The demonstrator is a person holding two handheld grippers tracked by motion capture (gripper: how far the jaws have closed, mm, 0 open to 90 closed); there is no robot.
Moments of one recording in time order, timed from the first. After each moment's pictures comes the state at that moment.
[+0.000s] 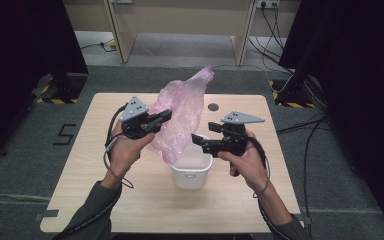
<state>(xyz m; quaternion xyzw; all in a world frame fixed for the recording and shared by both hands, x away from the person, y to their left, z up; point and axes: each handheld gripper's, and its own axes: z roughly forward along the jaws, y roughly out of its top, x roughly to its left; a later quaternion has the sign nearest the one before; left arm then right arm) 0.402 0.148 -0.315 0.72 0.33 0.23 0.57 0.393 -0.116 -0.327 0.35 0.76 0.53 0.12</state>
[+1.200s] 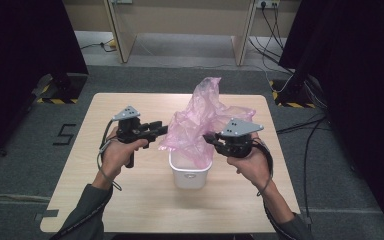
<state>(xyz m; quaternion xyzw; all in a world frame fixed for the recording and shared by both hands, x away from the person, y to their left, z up) 0.420 0.176 -0.366 0.74 0.38 0.09 0.55 0.393 -0.136 -0.343 0.21 0.82 0.48 0.21</state>
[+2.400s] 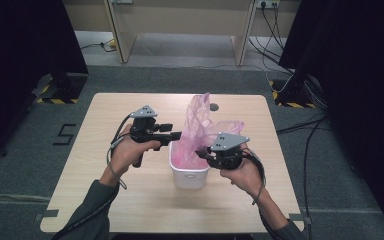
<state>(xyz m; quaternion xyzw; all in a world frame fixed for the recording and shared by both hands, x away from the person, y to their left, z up) 0.426 0.148 -0.353 0.77 0.35 0.08 0.52 0.383 -0.121 -0.378 0.18 0.85 0.46 0.18</state>
